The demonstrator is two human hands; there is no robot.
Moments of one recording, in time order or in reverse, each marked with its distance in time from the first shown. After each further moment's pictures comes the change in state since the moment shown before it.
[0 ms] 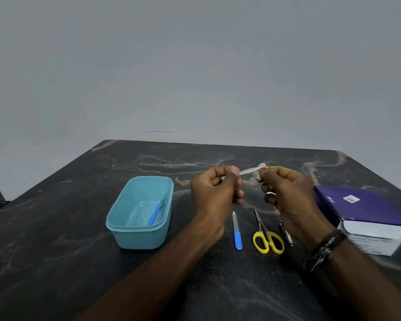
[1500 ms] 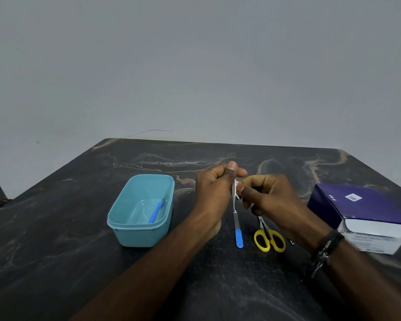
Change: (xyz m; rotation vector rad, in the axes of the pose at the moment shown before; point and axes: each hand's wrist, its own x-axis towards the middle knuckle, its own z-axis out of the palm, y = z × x) left_hand 0.005 0.003 -0.003 0.215 -0.092 0.019; right_hand -0.016 -0.006 0.009 -0.320 -0.386 -0.089
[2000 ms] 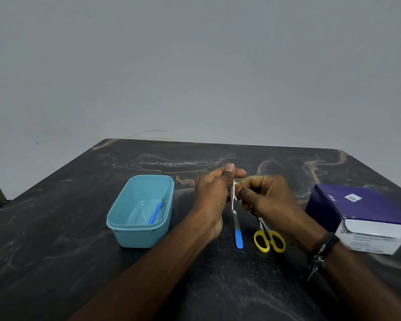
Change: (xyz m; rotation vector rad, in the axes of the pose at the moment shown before) left_hand -0.003 0.001 0.000 -0.146 -0.022 -0.129; right_hand -0.002 -0.004 0.007 -0.031 0.019 -0.069
